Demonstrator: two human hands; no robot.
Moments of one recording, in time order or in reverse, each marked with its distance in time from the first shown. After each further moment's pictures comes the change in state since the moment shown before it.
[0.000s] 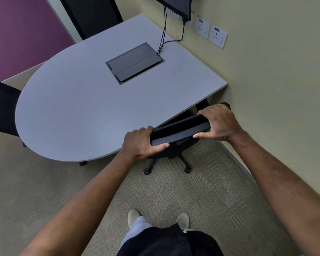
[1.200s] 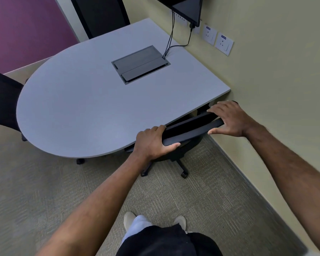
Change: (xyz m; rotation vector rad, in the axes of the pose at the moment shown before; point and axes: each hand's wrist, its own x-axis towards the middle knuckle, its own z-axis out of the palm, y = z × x) left_hand -0.014 0.008 0.008 -0.087 0.116 -0.001; right_hand 0.006 0.017 -0.024 -0.033 -0.245 -0.018
